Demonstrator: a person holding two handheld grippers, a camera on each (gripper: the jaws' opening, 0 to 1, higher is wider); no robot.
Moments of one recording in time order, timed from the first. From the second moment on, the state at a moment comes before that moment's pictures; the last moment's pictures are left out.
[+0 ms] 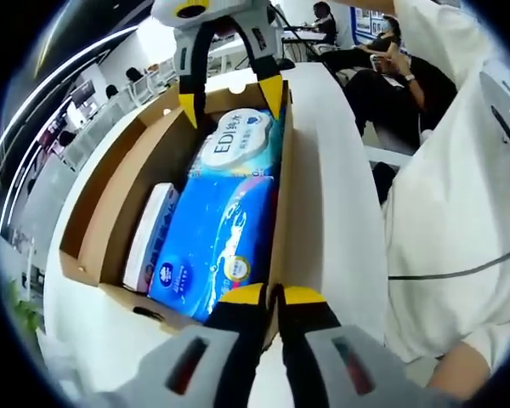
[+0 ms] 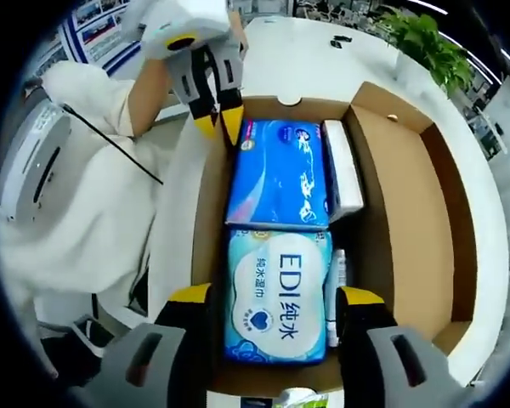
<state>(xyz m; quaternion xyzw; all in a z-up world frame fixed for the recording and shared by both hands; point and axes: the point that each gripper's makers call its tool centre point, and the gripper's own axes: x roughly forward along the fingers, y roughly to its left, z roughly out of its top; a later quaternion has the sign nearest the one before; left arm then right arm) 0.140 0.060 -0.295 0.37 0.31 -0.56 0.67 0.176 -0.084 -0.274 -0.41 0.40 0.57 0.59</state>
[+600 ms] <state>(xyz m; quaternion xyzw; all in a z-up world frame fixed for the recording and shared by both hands) 0.139 0.061 -0.295 0.38 0.32 -0.55 0.67 0.178 -0.084 -0.290 -0.42 0.42 0.57 0.57</state>
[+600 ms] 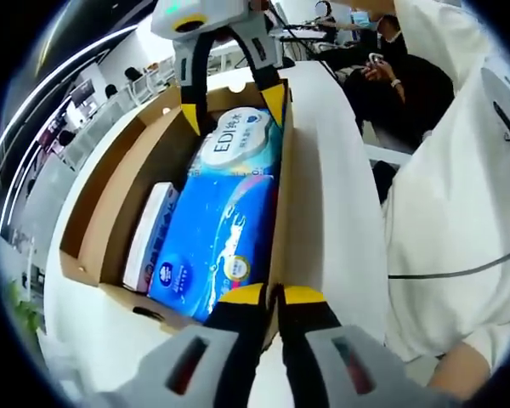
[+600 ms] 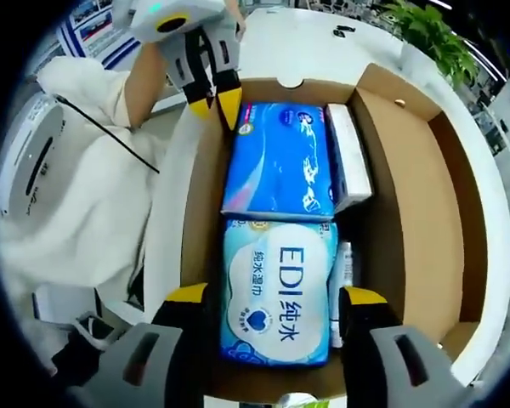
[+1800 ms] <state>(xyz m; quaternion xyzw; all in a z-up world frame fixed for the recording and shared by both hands) 0.139 0.061 -0.297 0.38 0.33 -0.56 0.66 0.180 -0.088 -0.348 -0.48 0.50 0.52 0.50</state>
